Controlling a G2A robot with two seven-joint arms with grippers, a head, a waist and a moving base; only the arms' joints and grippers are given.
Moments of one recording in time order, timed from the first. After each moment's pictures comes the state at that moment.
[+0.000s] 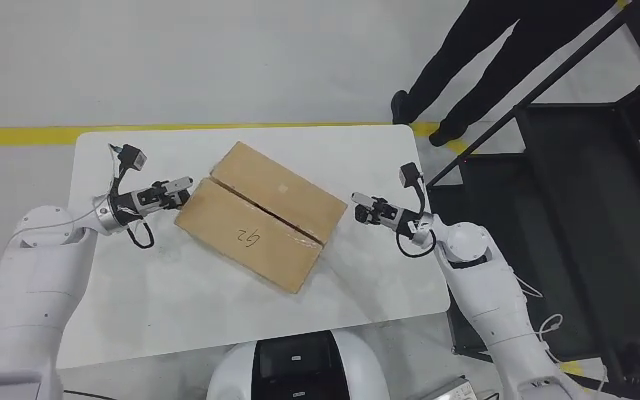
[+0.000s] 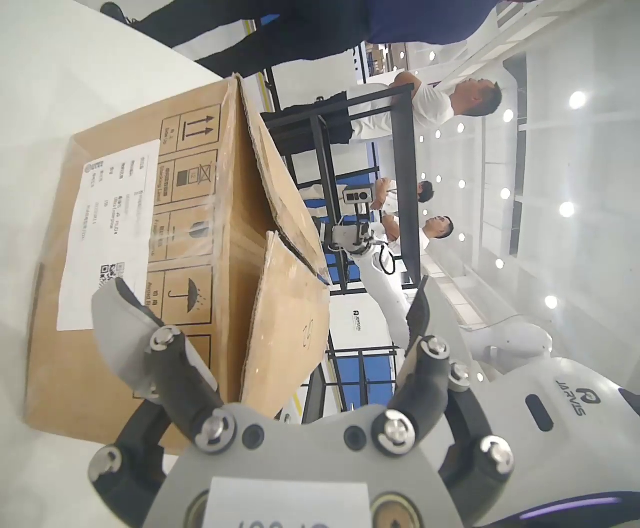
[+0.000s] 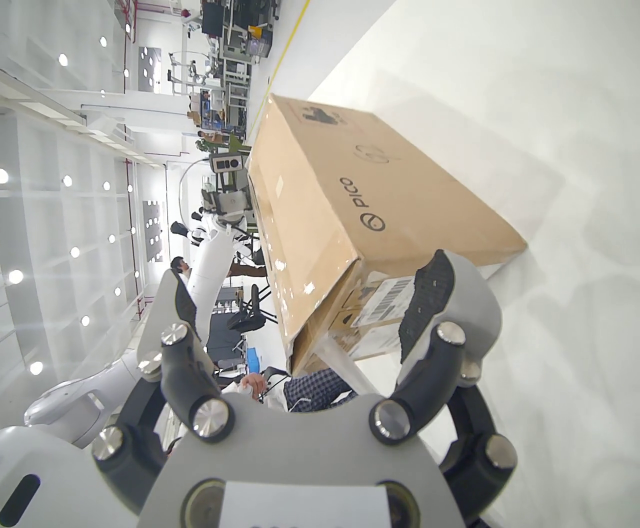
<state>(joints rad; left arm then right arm) 0.88 -1.00 -1.26 -0.93 -0.43 -0.53 -1.30 -1.28 -1.18 1.40 -1.36 0.12 -0.32 0.85</state>
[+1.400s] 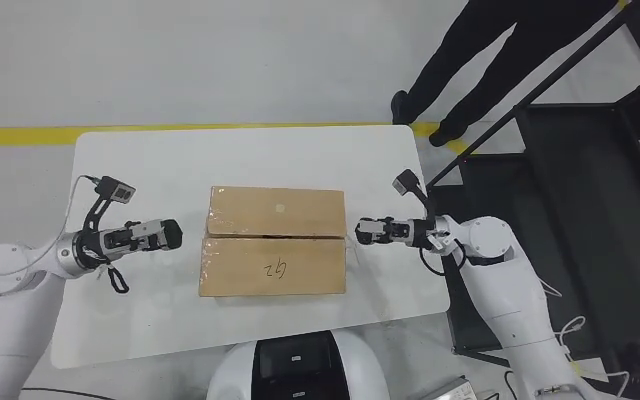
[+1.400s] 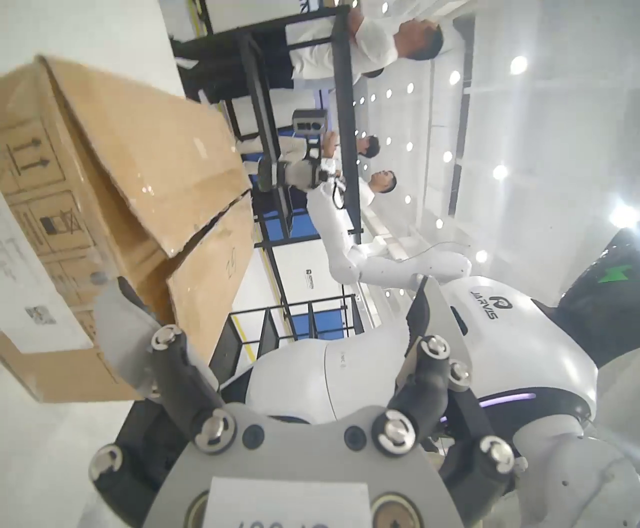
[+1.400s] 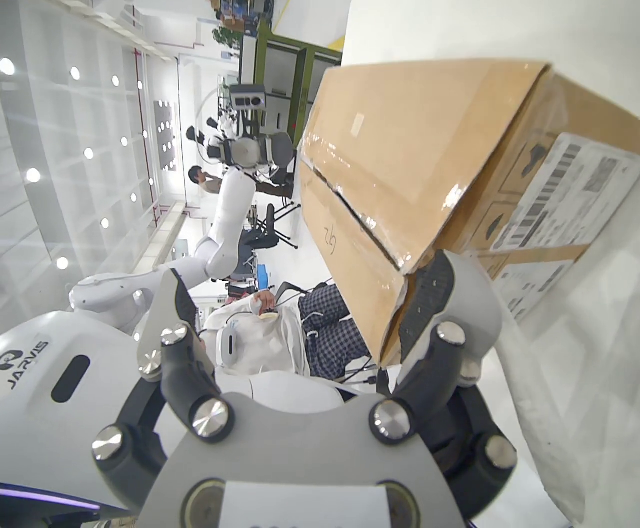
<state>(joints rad) 1.22 -0.83 -1.41 -1.35 -0.75 -0.43 -1.39 -1.33 -1.12 1.45 -1.52 0.26 -0.32 1.25</state>
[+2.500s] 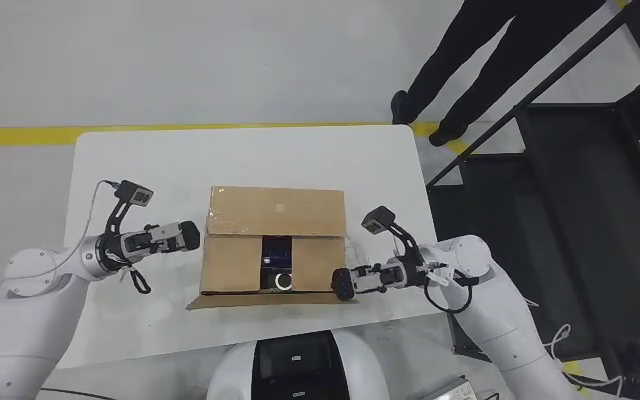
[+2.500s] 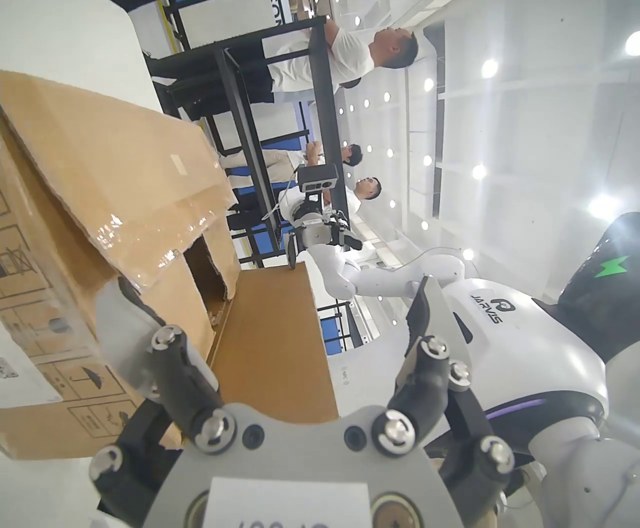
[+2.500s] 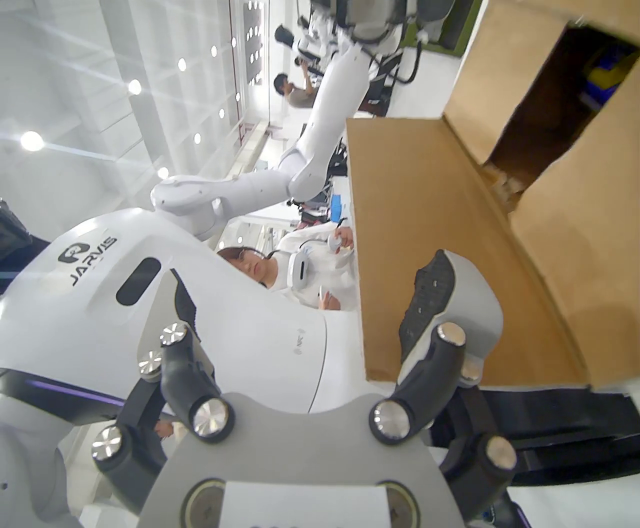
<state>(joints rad) 1.22 -0.86 -1.33 -1.36 -0.75 -0.46 -1.36 -1.42 -1.10 1.31 -1.66 0.57 -0.31 1.50</state>
